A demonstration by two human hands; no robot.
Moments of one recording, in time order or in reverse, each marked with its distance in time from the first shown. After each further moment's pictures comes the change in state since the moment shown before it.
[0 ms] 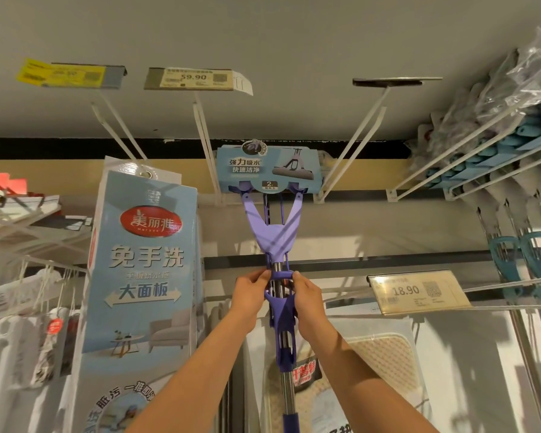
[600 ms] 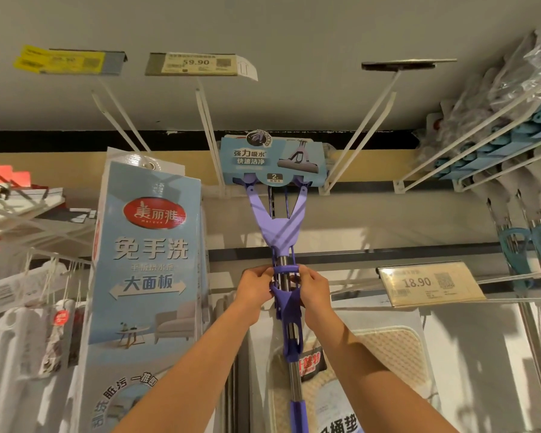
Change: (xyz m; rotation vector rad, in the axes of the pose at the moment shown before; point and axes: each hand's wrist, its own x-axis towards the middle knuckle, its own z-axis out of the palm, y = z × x) left_hand 0.004 -0.003 -0.003 0.059 -0.028 -0.049; right_hand 0.011 0.001 0.003 -0.088 0.080 -0.021
